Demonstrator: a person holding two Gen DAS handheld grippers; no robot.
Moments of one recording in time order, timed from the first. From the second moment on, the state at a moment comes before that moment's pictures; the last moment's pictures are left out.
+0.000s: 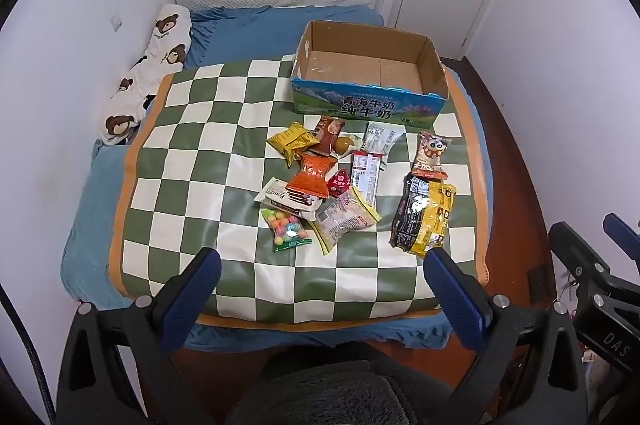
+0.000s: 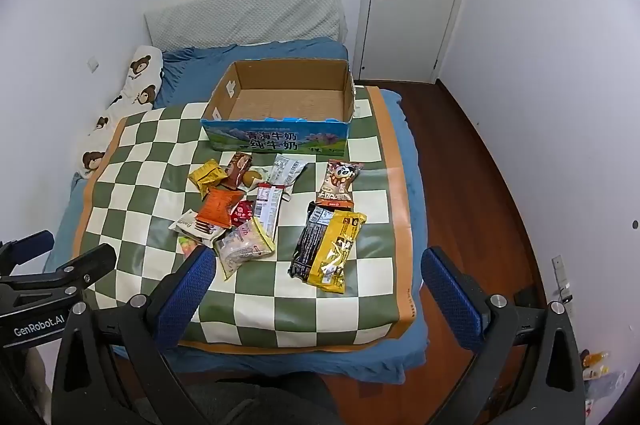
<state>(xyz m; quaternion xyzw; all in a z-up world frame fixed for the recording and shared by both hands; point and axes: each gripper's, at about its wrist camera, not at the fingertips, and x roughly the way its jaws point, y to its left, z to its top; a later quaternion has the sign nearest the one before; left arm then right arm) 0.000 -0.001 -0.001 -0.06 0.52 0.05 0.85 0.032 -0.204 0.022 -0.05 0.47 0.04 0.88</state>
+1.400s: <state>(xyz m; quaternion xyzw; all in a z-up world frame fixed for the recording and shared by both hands) 0.004 0.000 0.010 -0.07 0.51 0.02 0.86 0.034 -0.208 0.031 -0.04 0.46 0.02 0.89</state>
